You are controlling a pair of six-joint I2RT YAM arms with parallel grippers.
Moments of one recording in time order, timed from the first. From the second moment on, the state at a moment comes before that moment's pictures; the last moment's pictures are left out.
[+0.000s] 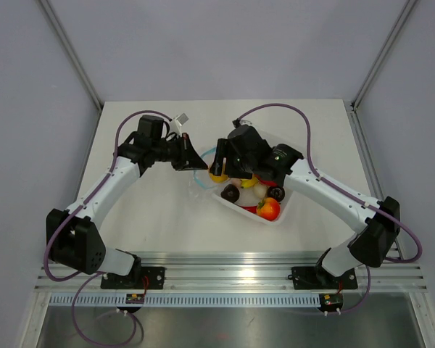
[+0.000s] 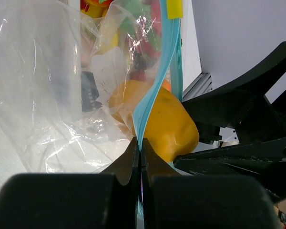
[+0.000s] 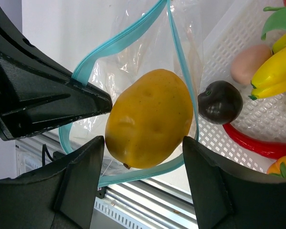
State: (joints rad) left arm -0.33 1.41 1.18 -0.49 0.75 -0.56; right arm 0.85 1.52 1.47 -0.68 0.11 0.80
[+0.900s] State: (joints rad) left arm -0.32 1.41 1.15 -0.47 0.78 -0.57; right arm 0.73 1.38 1.30 -0.64 0.14 0.84
